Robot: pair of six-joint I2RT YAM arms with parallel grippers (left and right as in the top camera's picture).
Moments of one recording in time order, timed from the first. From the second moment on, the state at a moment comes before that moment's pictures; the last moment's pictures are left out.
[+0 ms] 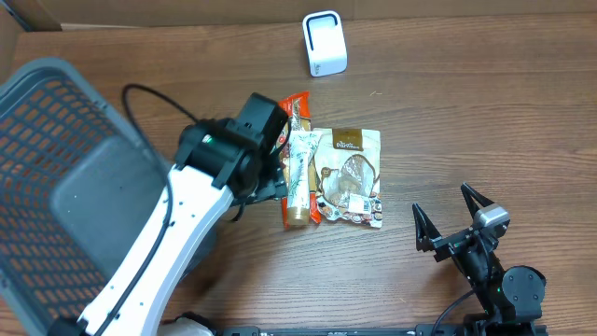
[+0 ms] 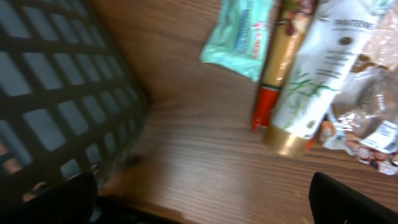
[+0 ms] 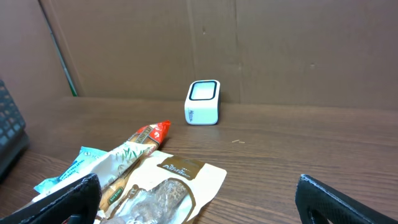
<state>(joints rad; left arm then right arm) -0.47 1.46 1.49 -1.49 -0.21 -0.77 0.07 0.01 0.02 -0.01 -0.33 0.12</state>
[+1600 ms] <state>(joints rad) 0.07 1.35 1.21 -1.04 -0.27 -0.41 0.07 0.01 0.02 -0.01 -0.33 0.12</state>
